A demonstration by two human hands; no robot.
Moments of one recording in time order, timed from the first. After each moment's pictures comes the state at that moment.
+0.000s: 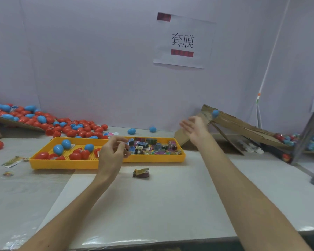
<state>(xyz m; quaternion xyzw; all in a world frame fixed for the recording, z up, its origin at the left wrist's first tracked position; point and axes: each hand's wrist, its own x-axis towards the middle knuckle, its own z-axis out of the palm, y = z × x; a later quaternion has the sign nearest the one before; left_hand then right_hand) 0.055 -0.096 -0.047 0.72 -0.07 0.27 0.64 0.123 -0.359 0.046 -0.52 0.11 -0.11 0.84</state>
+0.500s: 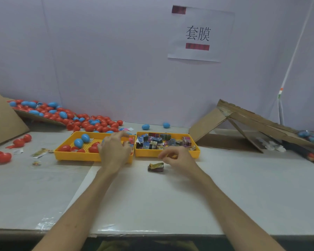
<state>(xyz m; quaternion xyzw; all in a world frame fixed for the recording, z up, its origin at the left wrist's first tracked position) 0.064 -0.064 -0.046 0.89 0.07 0.32 0.32 0.058 -0.292 -0.051 -0.86 -0.21 -0.09 0.45</state>
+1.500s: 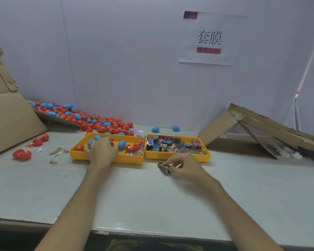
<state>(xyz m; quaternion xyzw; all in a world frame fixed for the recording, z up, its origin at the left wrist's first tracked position) 0.082 0.004 -0.050 0.92 0.23 0.21 0.24 0.061 -0.289 -0.061 -0.88 -0.24 -0.05 0.40</state>
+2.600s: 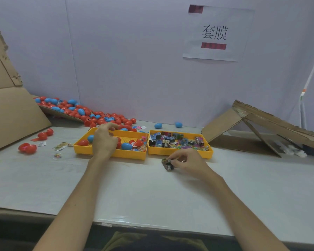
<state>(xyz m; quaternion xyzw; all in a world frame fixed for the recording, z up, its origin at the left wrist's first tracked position) 0.083 0.012 -0.044 0.84 0.10 0.34 0.40 0.058 -0.289 -0.053 -0.88 -0.25 -0.07 0.39</state>
